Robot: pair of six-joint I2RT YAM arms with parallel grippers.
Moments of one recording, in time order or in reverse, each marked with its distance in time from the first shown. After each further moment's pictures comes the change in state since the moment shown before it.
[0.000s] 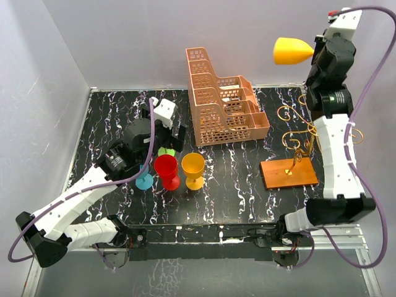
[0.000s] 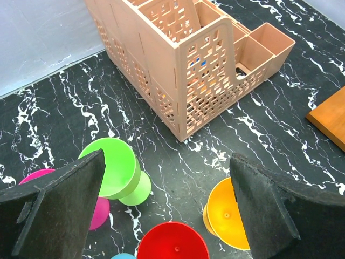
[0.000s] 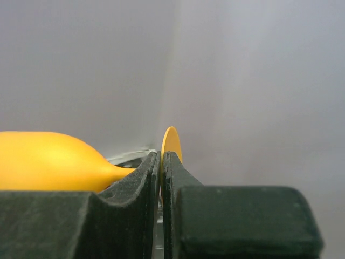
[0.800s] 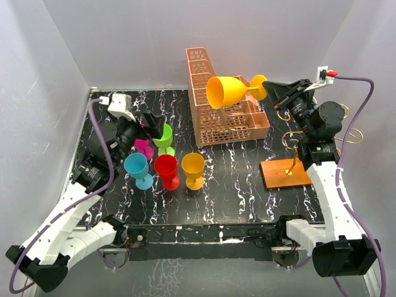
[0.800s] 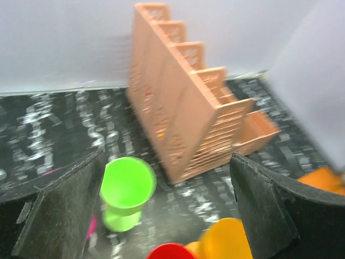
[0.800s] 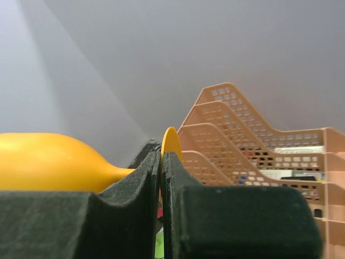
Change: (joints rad) left arm 0.237 -0.205 -0.135 0.146 0.058 -0.175; right arm 0.001 -0.452 -0.788 0.531 -0.995 0.895
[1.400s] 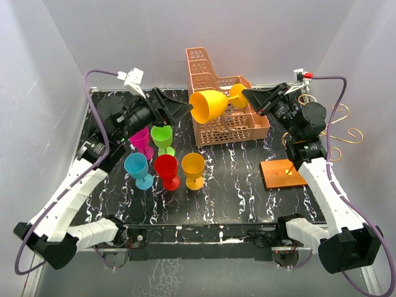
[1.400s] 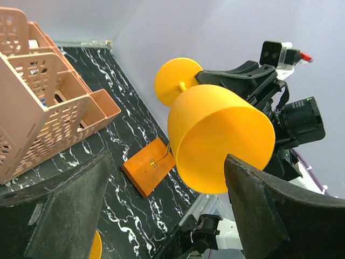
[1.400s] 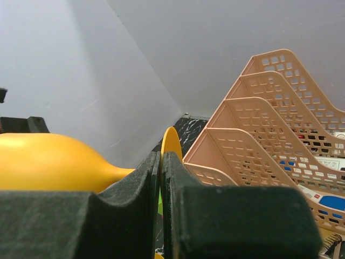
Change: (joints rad) left arm 0.000 0.212 0.320 -0.027 0.501 -0.545; right arm 0.145 0.031 -0.071 0.098 -0.060 0.070
